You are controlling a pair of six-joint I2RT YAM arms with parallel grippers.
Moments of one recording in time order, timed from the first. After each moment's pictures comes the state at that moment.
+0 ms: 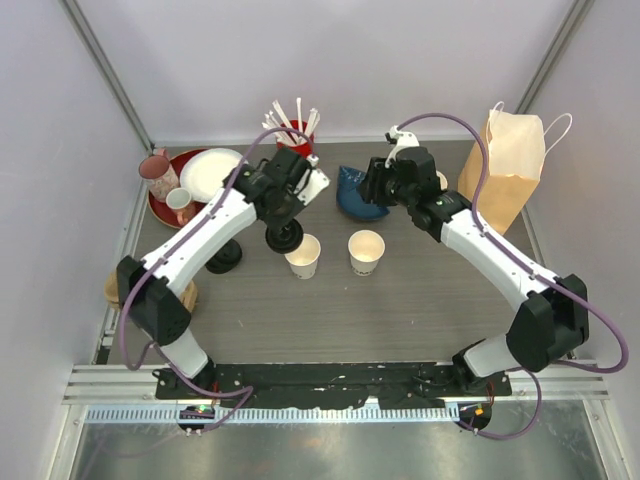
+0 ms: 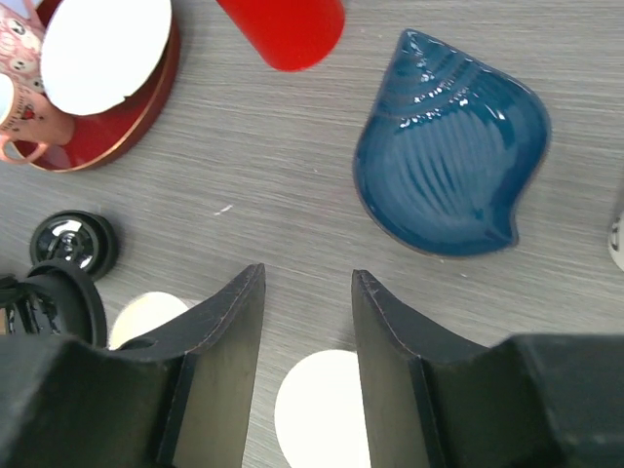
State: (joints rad) left arm -0.62 1.62 1.65 -1.07 -0.19 0.30; right arm 0.48 1.46 1.24 -0.23 -0.01 0.38
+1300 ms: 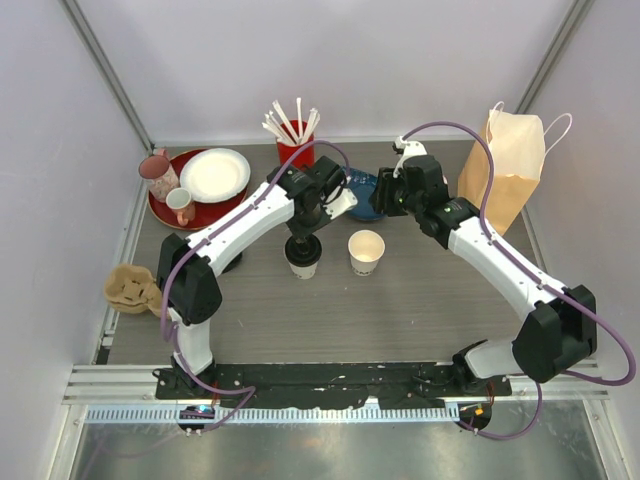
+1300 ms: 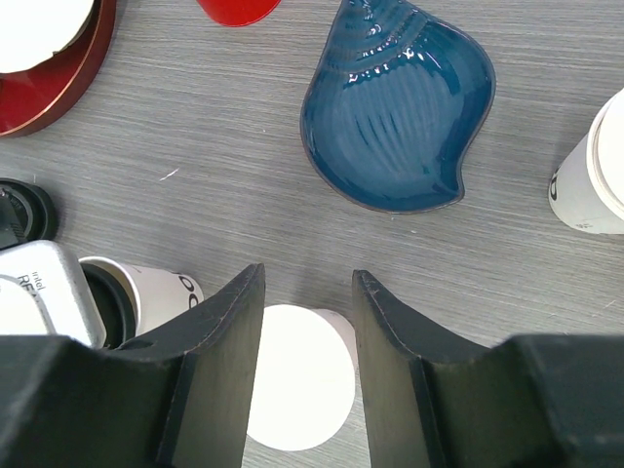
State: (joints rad) left arm -0.75 1.89 1.81 -1.19 -0.16 0.32; right arm 0.45 1.38 1.16 -0.32 0.03 0.31
